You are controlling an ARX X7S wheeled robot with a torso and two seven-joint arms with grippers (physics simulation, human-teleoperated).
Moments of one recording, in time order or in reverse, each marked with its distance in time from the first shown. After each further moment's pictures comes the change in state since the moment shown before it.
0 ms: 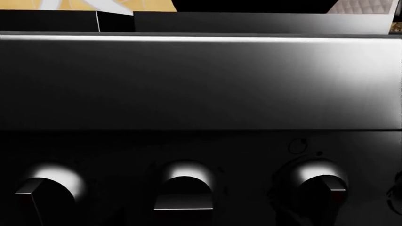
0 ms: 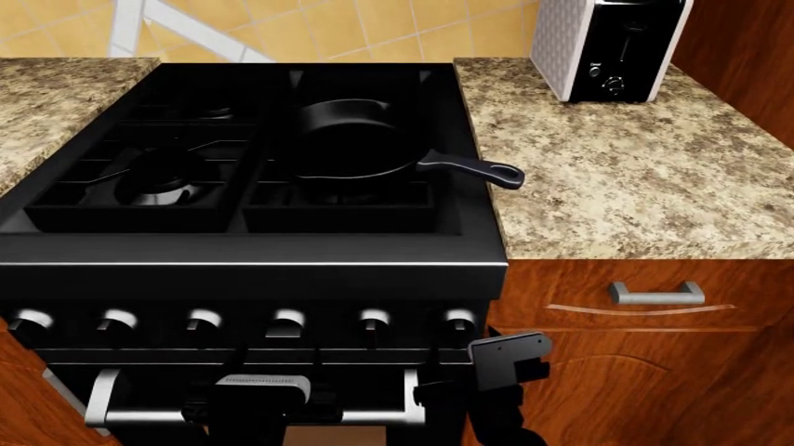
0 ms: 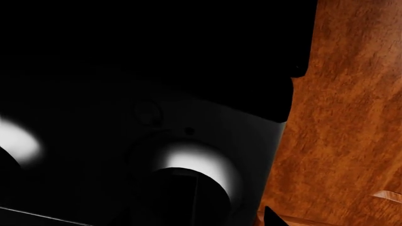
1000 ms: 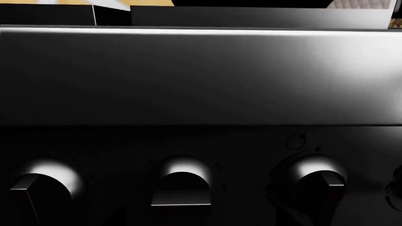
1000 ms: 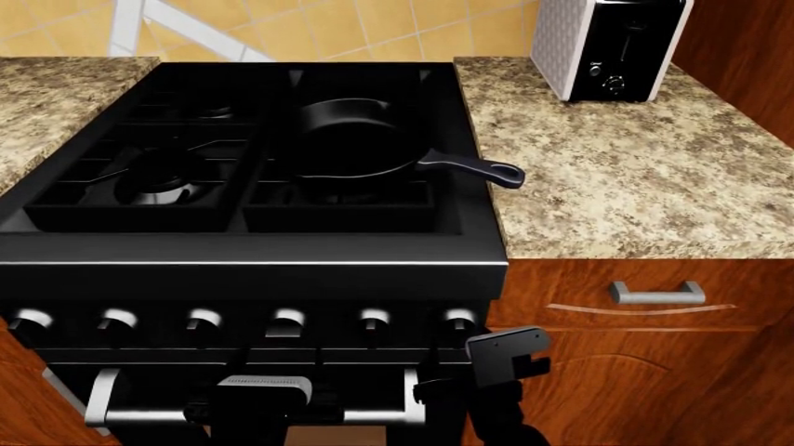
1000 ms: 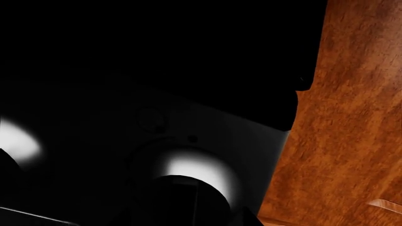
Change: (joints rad) left arm -0.006 -0.019 0.032 -0.012 -0.024 0.011 -0.021; right arm 0.010 0.038 -0.073 -0.053 0.035 0.051 0.052
